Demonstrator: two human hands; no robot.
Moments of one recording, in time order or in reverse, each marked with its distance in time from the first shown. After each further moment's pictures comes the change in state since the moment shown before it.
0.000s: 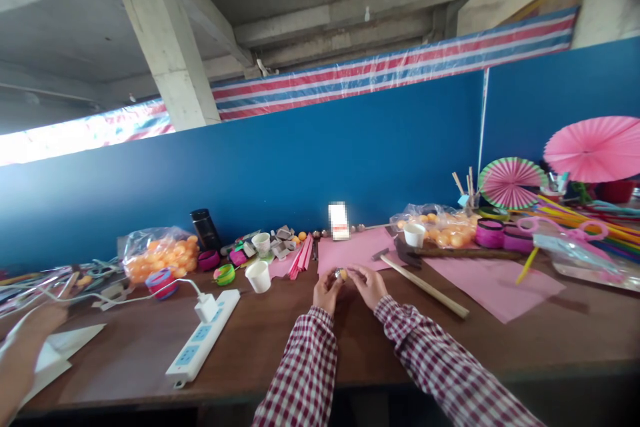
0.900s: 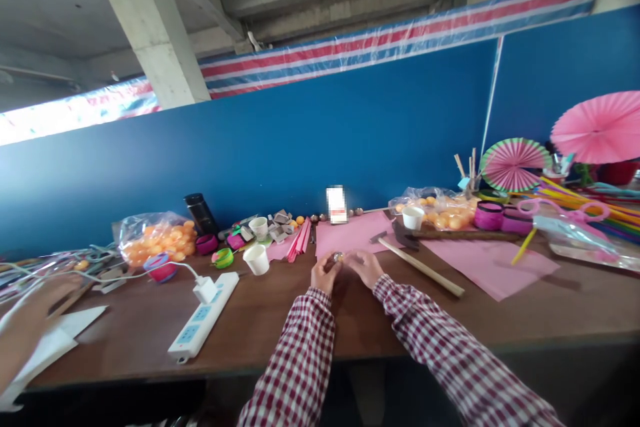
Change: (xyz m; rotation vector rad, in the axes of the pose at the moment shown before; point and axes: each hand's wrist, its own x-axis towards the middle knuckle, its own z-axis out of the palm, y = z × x) left_hand -0.007 0.010 0.000 0.108 -0.058 0.074; right_hand 0.002 -0.005 -0.002 0.121 -0.107 0.086
